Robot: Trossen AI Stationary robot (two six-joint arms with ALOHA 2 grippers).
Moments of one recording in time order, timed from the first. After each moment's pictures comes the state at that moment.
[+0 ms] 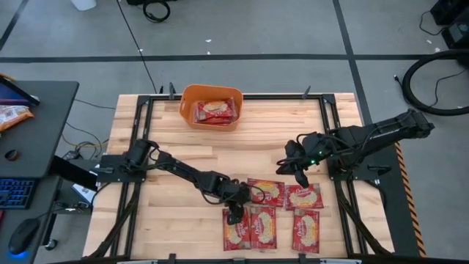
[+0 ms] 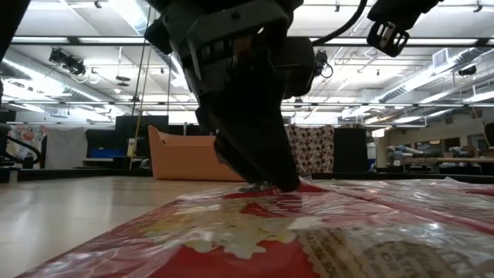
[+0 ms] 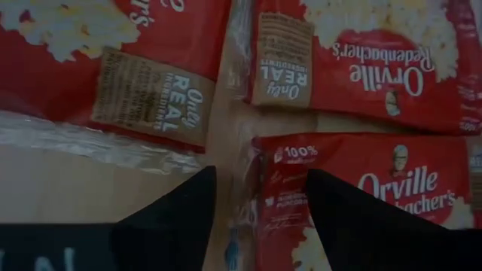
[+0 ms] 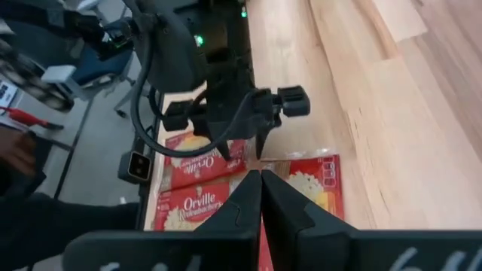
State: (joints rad) left arm -0.31 2.10 1.36 -0.21 0.10 -0.45; right arm 0.21 0.99 0.82 -0.43 -0.09 0.49
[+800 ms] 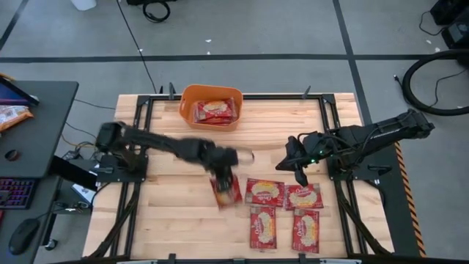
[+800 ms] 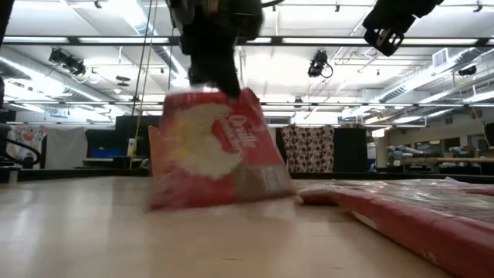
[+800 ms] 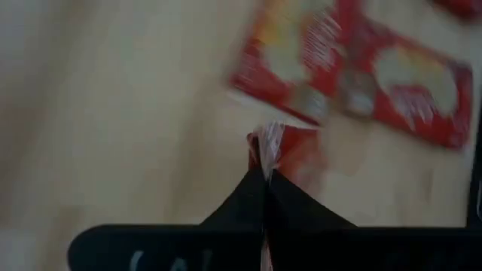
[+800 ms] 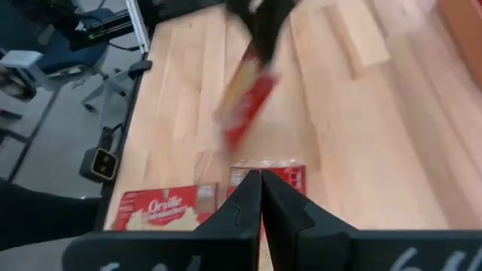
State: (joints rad) left arm -0.11 1.74 1.36 -0.65 0.04 -0.40; right arm 0.21 0.98 0.82 -0.44 -0.01 0.38
